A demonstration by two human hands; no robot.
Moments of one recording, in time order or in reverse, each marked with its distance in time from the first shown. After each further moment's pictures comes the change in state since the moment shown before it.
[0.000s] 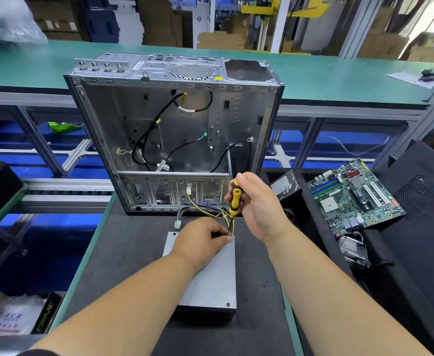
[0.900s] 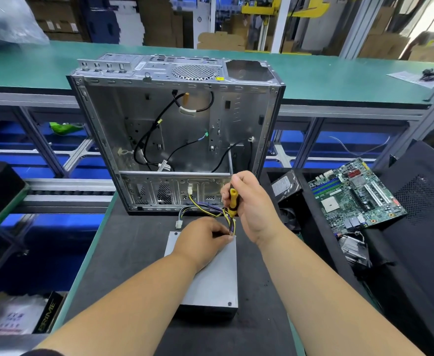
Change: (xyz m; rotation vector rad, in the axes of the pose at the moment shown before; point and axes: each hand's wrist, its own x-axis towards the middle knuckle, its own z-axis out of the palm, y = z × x) left_hand -0.002 0.003 -0.002 0.033 -0.006 -0.011; right_hand -0.002 0.007 0.012 -0.117 -0.026 -0.055
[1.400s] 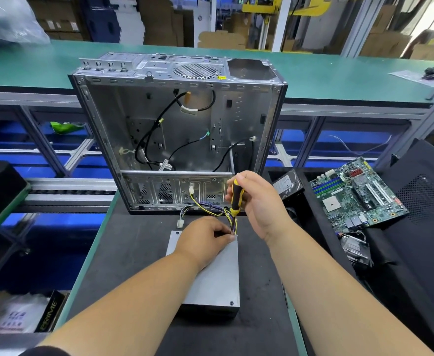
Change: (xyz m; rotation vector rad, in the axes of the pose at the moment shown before) left_hand 0.000 -0.001 0.000 -0.032 -0.003 -0.001; right_hand 0.001 -0.011 -0.008 -0.005 0.034 0.062
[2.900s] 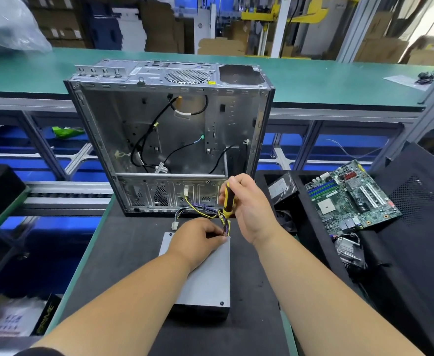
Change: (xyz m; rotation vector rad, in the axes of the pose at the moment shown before) left_hand 0.000 0.000 0.002 0.000 0.013 -0.043; right_hand -0.002 0.010 0.000 0.068 0.017 -0.037
